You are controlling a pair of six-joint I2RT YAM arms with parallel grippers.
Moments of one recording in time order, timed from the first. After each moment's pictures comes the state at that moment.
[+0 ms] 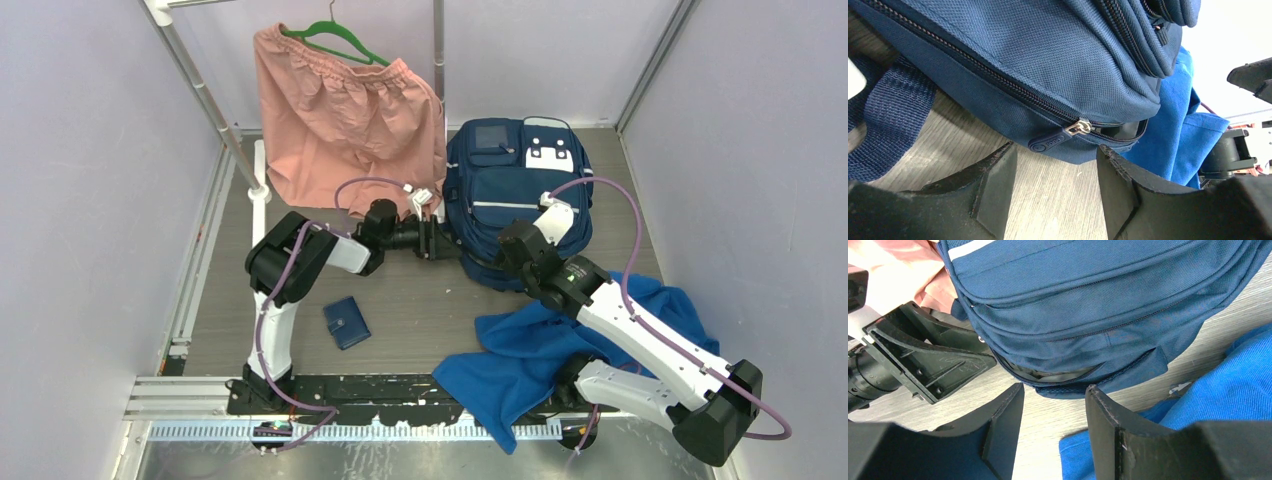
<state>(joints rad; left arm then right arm) -0.60 2.08 0.98 0.85 0.74 -0.68 0.72 0.97 0.87 -0.71 0.61 0.89</state>
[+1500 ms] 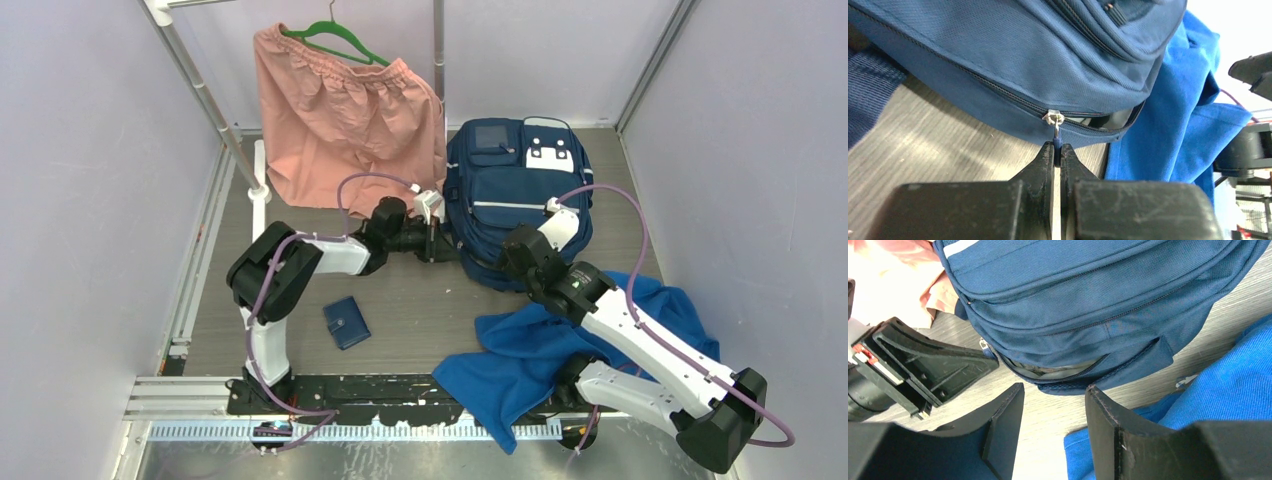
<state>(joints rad) -0.66 1.94 0.98 0.60 0.64 -0.56 0.71 0.92 0.84 -0.71 0.59 0.94</state>
